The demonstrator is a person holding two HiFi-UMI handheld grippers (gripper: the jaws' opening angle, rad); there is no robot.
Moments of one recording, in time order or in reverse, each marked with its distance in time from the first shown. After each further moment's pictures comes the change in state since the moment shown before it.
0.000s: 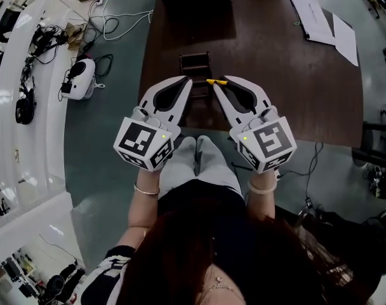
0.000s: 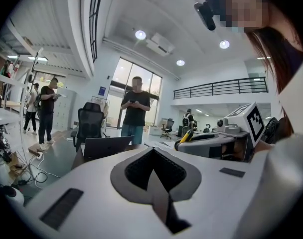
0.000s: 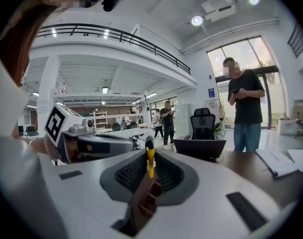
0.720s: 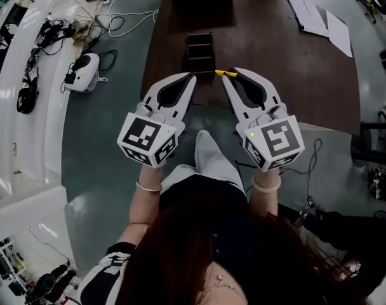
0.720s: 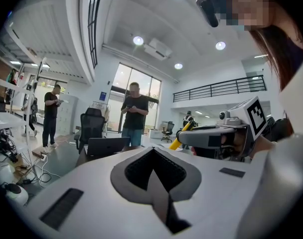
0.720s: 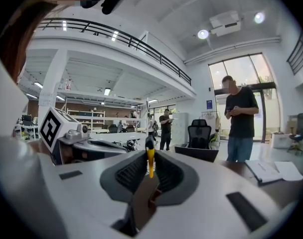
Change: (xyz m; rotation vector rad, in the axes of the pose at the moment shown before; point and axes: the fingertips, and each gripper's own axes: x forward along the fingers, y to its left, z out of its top) left arm -0.085 -0.084 -0.016 0.030 -0.051 0.014; right arm -0.098 0.070 0.005 -0.094 -0.078 -0.069
